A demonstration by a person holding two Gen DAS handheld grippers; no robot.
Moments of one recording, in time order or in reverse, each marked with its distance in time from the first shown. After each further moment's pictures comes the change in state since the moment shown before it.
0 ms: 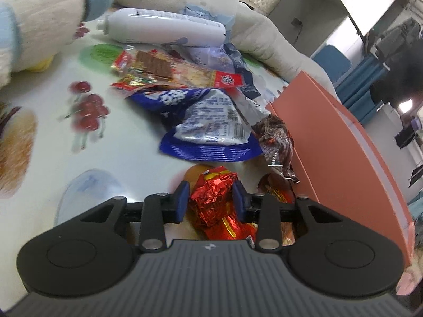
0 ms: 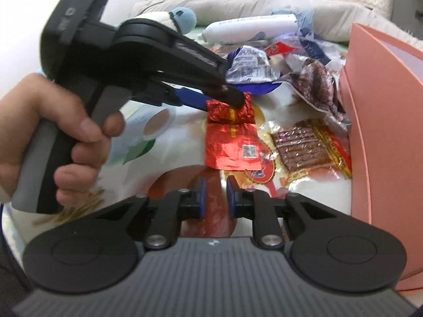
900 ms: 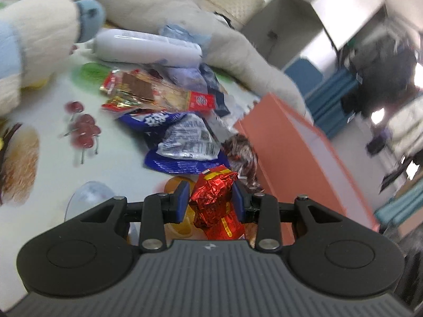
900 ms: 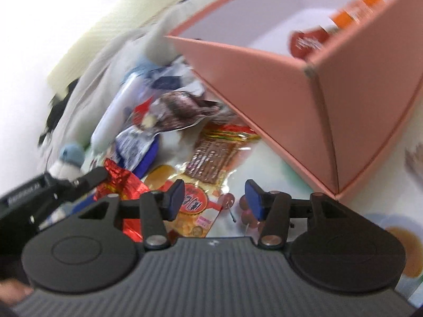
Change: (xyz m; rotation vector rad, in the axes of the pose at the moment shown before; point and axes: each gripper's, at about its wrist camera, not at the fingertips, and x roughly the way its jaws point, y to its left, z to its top) left arm -0.031 -0.004 0.011 0.031 -0.022 -0.122; right arm -0.018 -0.047 -0.025 0.975 -0.284 -0.269
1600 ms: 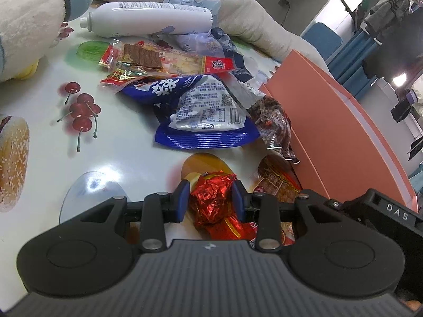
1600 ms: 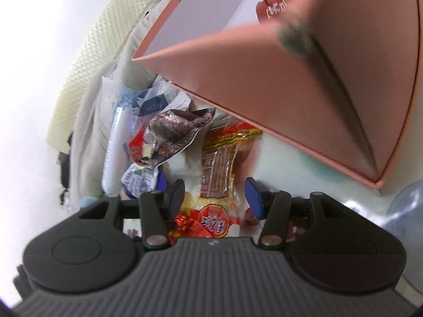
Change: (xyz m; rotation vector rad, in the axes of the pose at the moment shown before) left arm 0.037 0.004 -0.012 0.065 0.102 0.103; right arm 0.019 -0.013 0.006 0.304 0.009 0.102
